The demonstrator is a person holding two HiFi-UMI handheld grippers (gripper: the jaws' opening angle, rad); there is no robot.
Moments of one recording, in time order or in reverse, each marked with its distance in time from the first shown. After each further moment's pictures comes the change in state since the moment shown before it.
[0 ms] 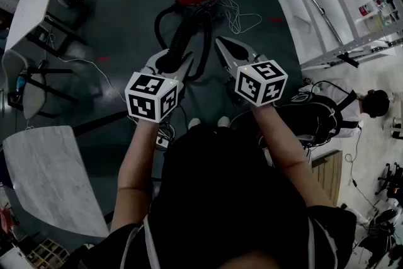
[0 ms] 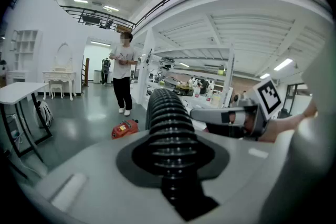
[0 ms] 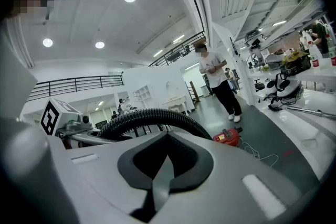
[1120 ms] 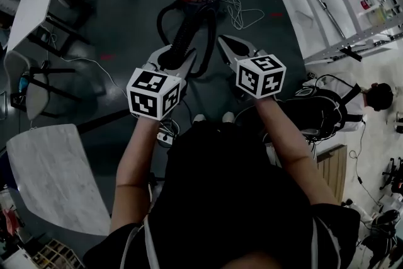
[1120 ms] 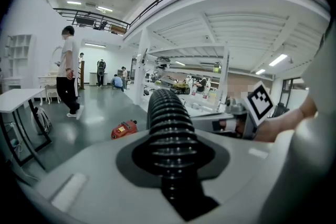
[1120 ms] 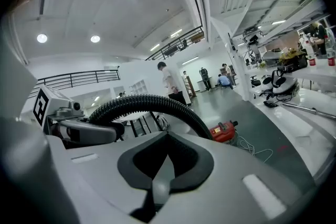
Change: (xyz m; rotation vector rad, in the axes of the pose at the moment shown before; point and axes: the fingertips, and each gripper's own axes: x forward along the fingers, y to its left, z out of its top) left arm -0.010 -0.005 0.000 0.056 0.005 -0.031; right arm 0.004 -0.005 -0.026 0.000 0.063 -0.048
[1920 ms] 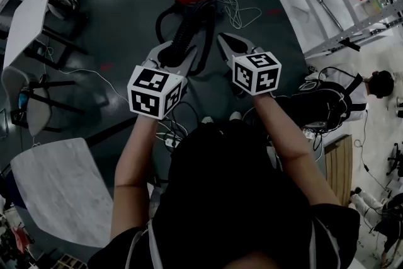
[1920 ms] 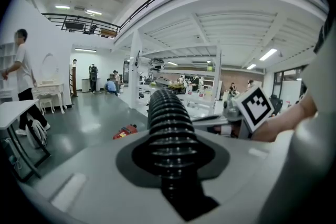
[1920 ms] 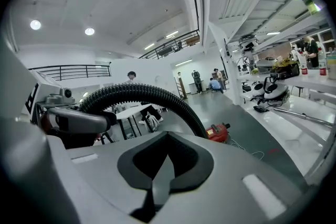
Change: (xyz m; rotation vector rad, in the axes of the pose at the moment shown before) left arm -0.014 0.042 0.005 0.090 -0.001 -0.055; right arm 0.040 0.017 -0.006 -0.025 -0.003 -0.129
